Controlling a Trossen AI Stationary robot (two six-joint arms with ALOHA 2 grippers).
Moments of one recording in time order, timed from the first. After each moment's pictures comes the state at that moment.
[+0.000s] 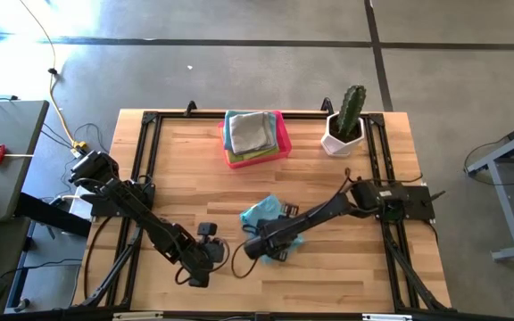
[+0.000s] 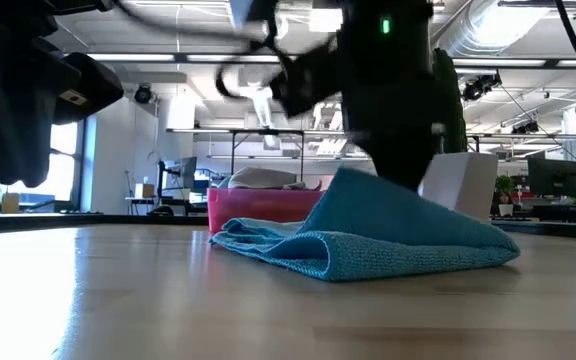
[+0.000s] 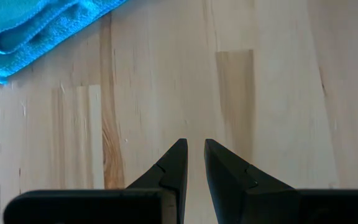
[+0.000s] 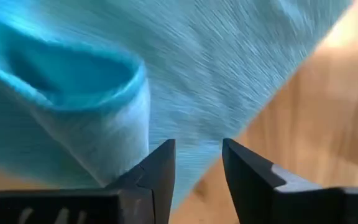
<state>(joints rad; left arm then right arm) -0.57 1.67 0.96 -0.44 -0.27 -0.55 0.38 2.33 1.95 -1.43 0.23 0.67</state>
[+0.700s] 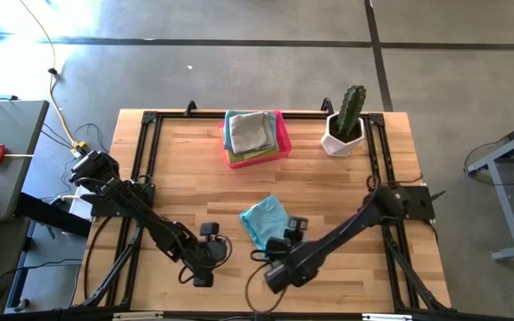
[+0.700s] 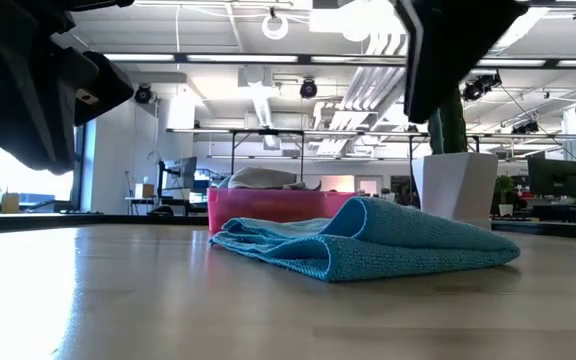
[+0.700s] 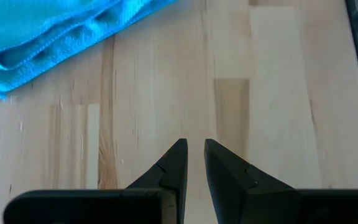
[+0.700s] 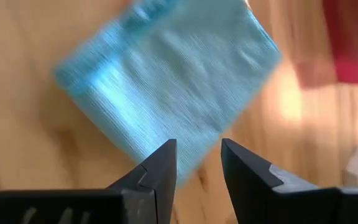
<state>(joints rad) -0.55 1.67 0.96 -0.38 -0.28 -0.57 0.57 2.20 1.96 -1.42 0.49 0.75</state>
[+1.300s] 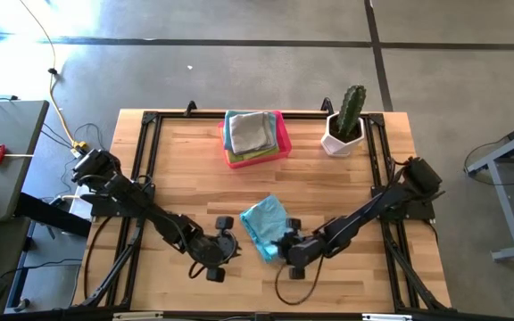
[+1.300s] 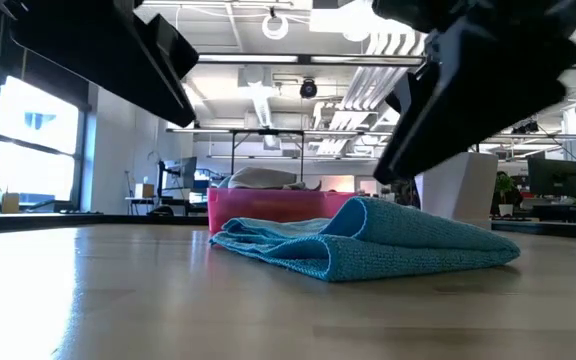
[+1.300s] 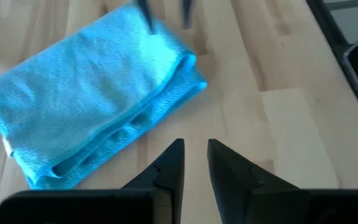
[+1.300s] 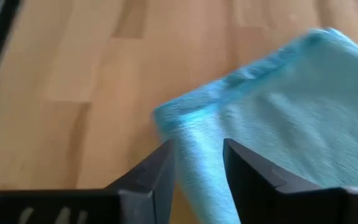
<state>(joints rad) -0.47 1.67 0.96 -0.16 -0.35 -0.31 0.54 1.80 1.04 -0.13 0.31 0.38</state>
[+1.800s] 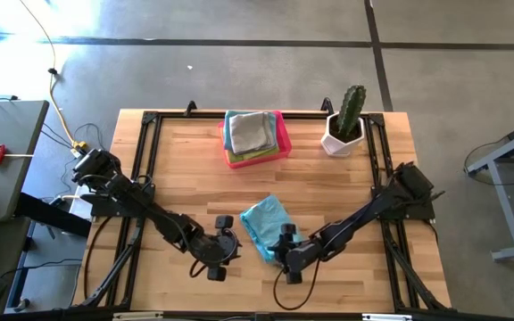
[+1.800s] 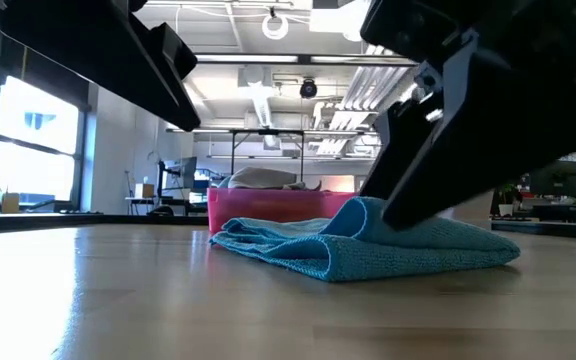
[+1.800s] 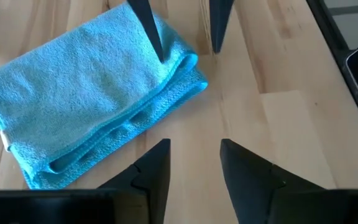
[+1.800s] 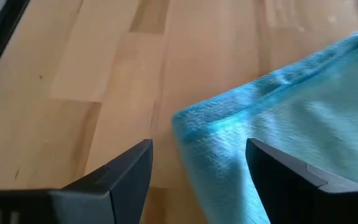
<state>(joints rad) -0.47 1.67 0.96 -0.16 -0.35 -0.35 0.54 1.90 1.02 0.04 0.29 0.33</state>
